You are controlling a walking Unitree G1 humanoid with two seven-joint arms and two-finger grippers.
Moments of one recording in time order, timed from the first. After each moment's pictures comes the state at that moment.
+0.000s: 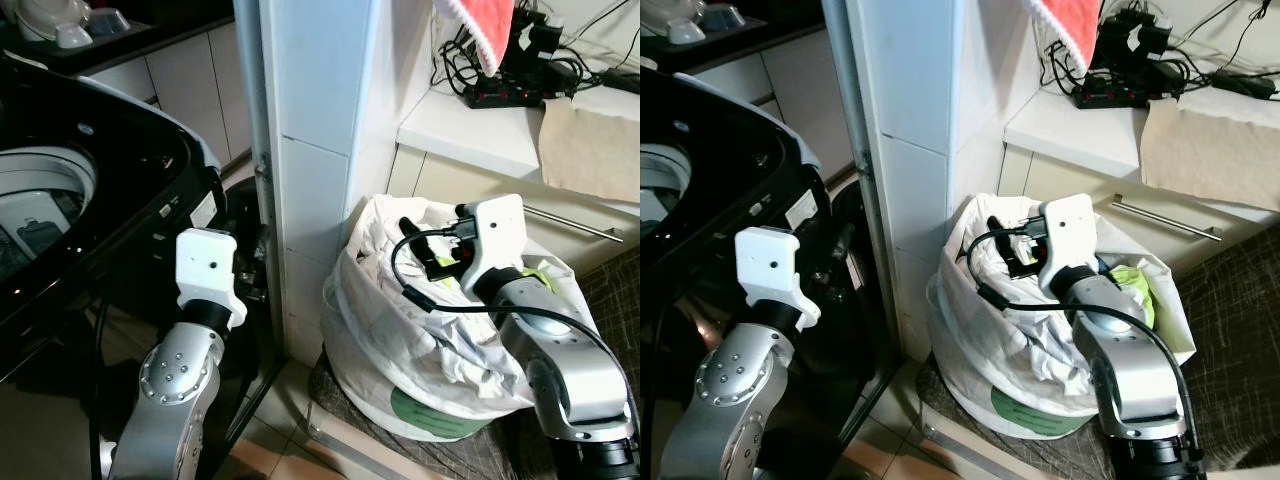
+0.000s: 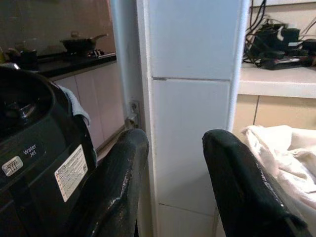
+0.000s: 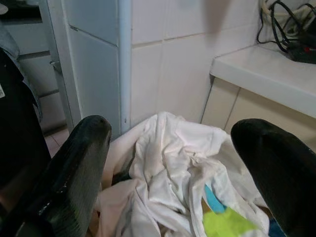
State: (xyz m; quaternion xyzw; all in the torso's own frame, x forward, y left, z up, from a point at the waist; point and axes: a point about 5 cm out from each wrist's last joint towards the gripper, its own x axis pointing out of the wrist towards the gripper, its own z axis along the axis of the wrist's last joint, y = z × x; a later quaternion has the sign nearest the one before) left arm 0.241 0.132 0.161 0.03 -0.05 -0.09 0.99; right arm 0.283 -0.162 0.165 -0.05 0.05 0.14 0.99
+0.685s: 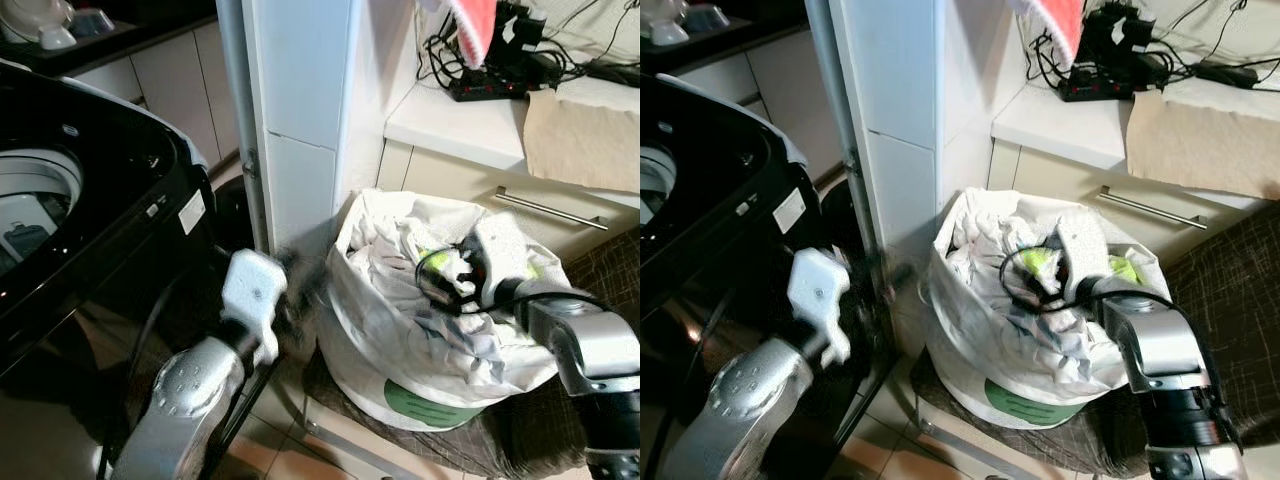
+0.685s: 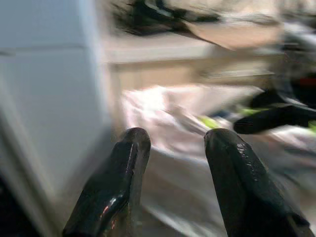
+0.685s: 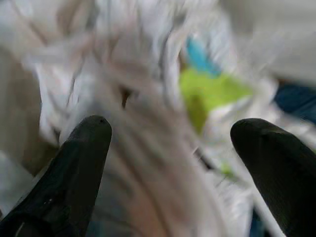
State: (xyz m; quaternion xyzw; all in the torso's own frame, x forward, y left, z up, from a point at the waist) left arm 0.218 0.101 0.144 0.04 0.00 -0.34 0.94; right arm 0.299 -0.201 0.116 -0.05 0.29 0.18 0.94
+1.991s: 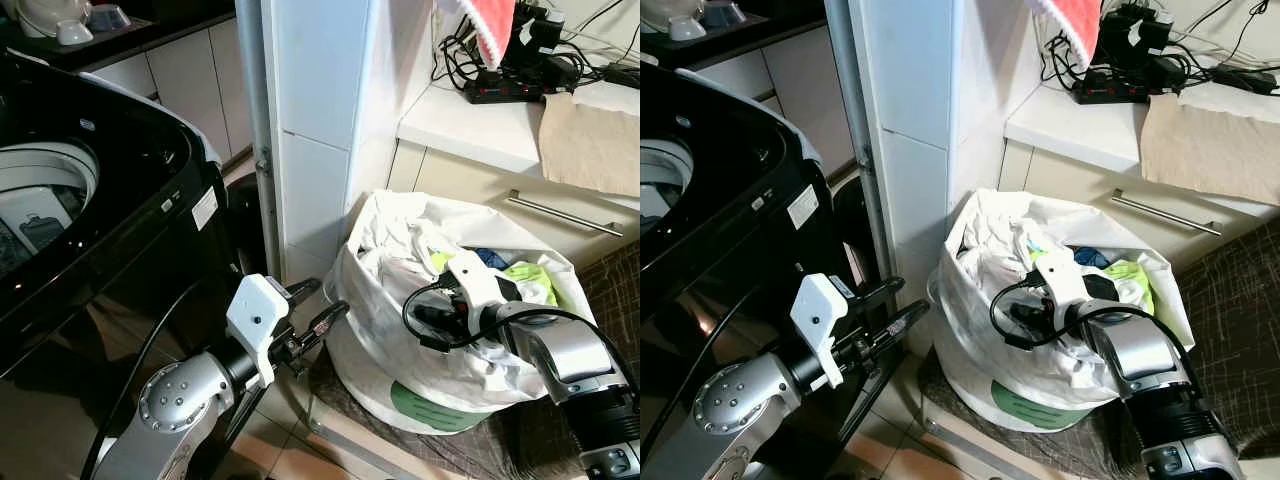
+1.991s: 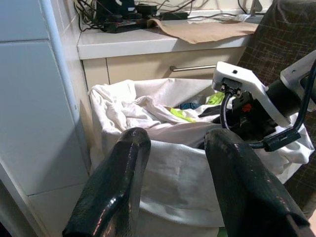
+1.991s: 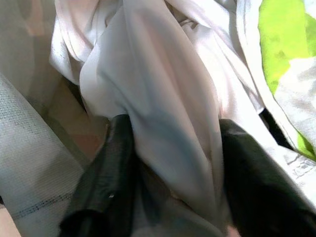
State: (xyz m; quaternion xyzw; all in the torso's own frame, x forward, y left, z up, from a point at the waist) left arm 0.208 0.105 0.144 0.03 0.01 -0.39 0.92; right arm 0.292 -0.195 0.083 -0.10 0.37 0.23 0.90
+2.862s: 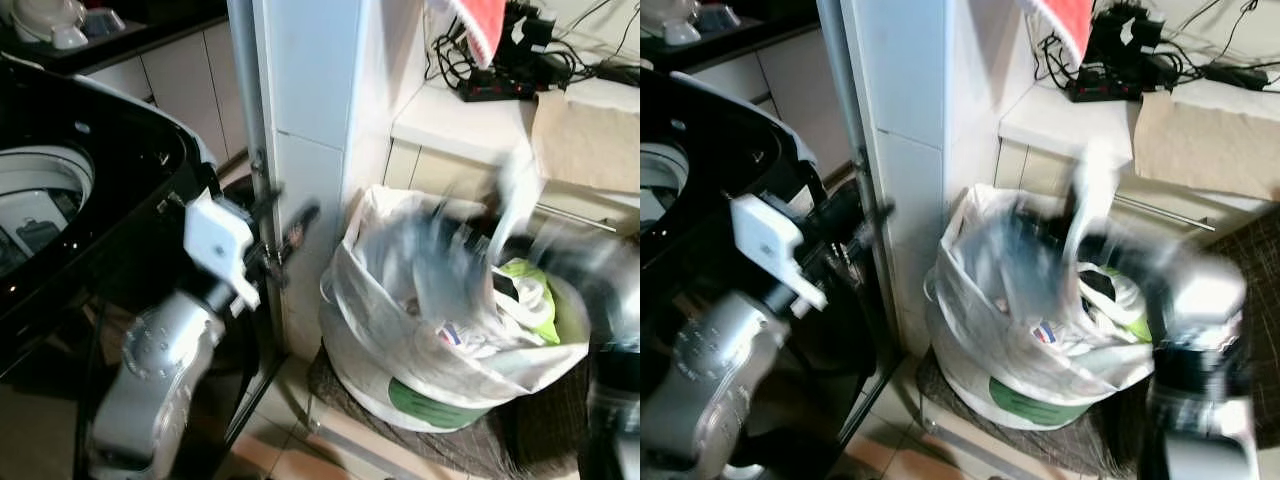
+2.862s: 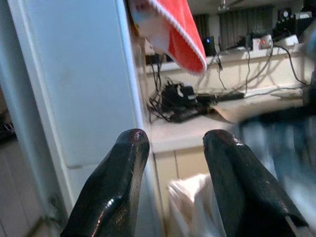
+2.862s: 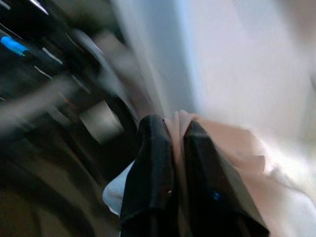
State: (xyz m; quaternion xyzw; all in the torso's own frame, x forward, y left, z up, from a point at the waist) left arm 0.245 0.121 0.210 0.05 -0.18 -0.28 0.94; right arm 0.321 -0.184 0.241 0.11 0.06 0.36 0.93
